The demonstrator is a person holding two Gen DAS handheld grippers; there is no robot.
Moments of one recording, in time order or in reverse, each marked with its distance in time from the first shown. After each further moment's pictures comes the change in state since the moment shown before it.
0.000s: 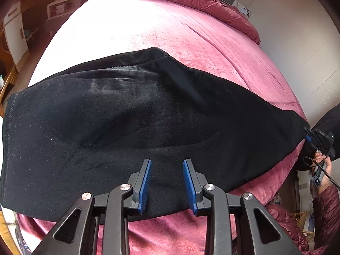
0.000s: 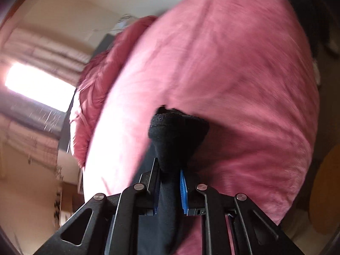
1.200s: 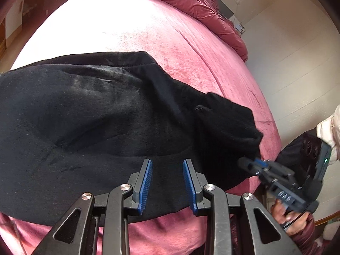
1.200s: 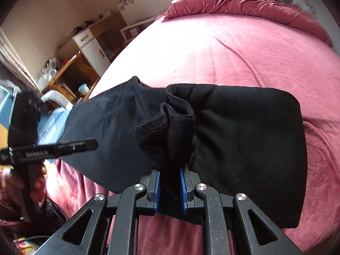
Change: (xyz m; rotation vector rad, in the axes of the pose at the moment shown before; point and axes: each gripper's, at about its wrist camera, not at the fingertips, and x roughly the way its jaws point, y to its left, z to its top) left arm -0.009 0.023 0.011 -0.134 -0.007 -0.226; right arm 0.091 0.218 -0.293 -1.083 0.587 0.065
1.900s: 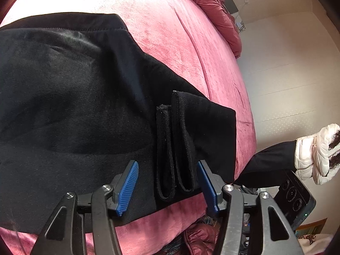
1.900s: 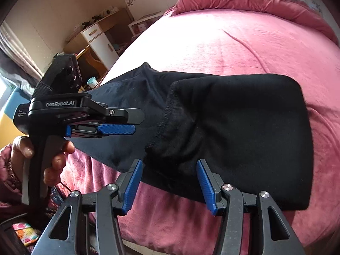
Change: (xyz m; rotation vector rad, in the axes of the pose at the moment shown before) left arm 0.042 -0.025 0.011 -0.150 0.144 -0.177; right arm -0.026 -0.013 -0.024 0.025 0.007 0.070
